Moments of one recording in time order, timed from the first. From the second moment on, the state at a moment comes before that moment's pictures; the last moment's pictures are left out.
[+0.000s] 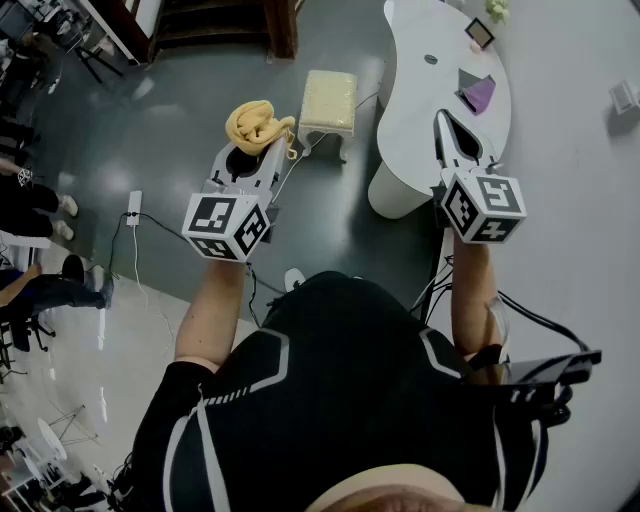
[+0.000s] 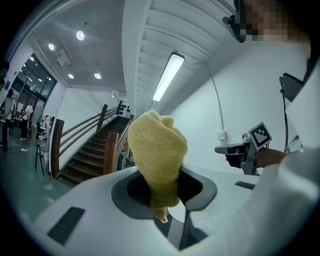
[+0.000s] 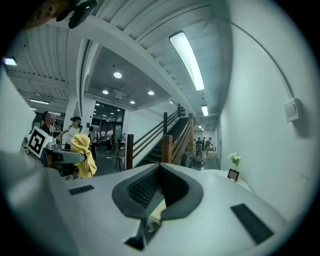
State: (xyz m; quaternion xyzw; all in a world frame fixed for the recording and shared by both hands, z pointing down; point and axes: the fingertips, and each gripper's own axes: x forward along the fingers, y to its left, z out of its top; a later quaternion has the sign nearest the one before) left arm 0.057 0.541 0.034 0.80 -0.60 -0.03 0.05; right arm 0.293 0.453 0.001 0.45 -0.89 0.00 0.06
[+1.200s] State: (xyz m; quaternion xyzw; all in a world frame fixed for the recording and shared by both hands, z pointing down) left arm -0.008 0.556 0.037 0.80 -0.60 -0.02 0.04; right arm 0.220 0.446 -0.004 0.44 -0.90 0.00 0.05
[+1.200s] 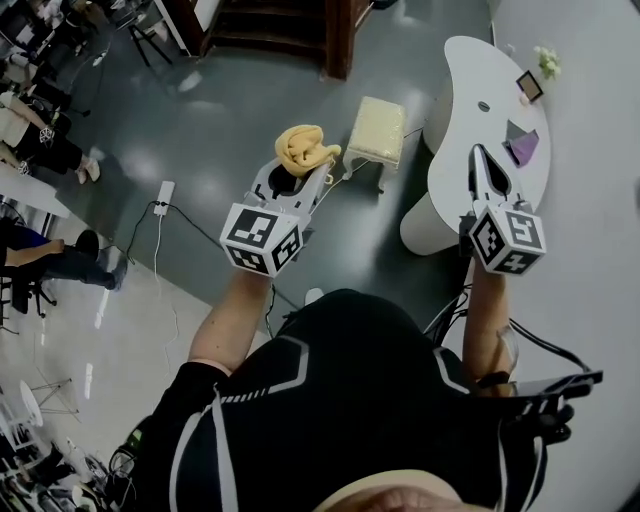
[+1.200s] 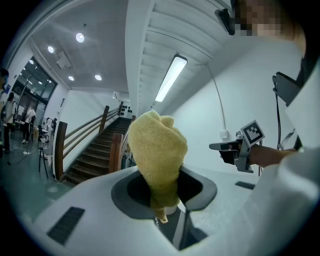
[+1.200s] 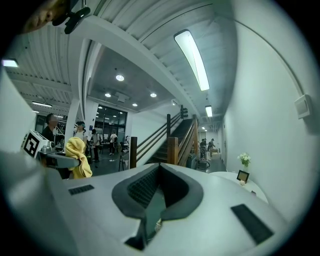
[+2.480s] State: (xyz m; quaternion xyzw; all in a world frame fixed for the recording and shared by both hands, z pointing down) left arm -0.097 0.417 0.044 0.77 -0.63 0.00 0.04; right arm 0.103 0.274 -0.007 0.37 -0.93 0.00 0.01
